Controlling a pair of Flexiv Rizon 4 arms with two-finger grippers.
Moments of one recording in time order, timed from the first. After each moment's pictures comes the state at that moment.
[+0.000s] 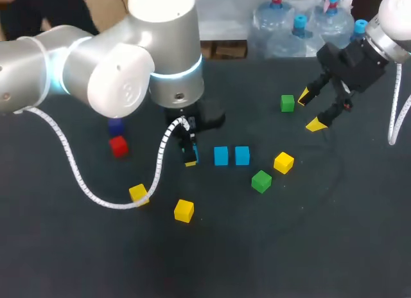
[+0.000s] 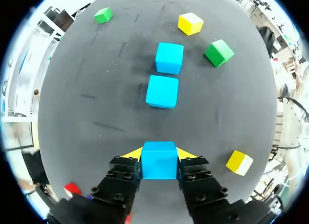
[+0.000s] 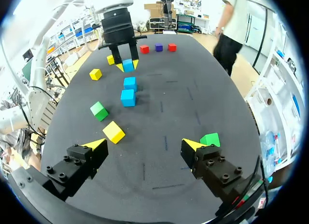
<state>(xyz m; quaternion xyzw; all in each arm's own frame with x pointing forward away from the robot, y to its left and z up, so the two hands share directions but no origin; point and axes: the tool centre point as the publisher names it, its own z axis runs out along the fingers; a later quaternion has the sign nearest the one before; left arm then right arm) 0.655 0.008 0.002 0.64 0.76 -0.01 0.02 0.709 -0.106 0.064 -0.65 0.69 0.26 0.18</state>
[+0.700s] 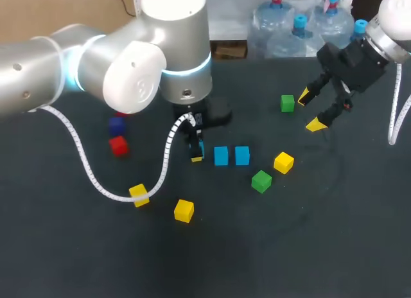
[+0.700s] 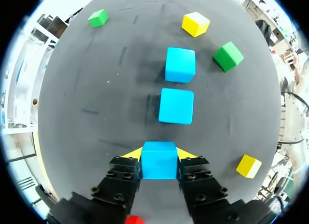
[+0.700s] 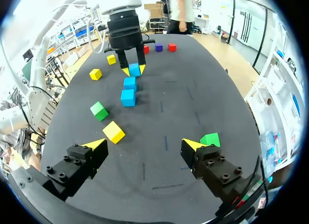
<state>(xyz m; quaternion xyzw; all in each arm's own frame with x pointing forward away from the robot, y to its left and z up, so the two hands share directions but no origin) 0.672 -0.007 -0.008 0.66 0.75 -0.02 0.02 0.709 -0.106 0.064 -0.65 0.69 0.26 0.18</state>
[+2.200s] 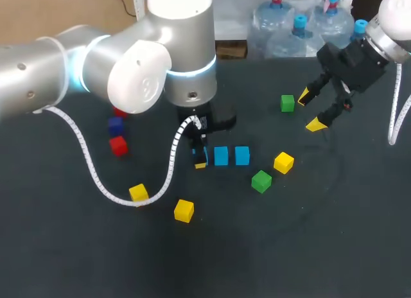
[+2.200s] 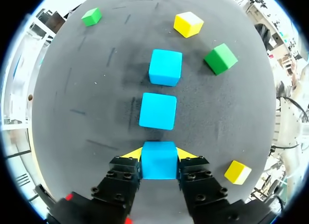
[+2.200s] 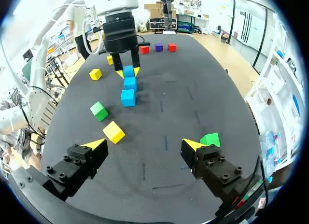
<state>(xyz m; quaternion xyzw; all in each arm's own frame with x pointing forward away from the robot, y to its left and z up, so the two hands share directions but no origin) 0.653 -0.013 -0.008 0.65 0.76 -0.03 0.00 0.709 -0.106 0.064 -0.65 0.69 0.26 0.18</state>
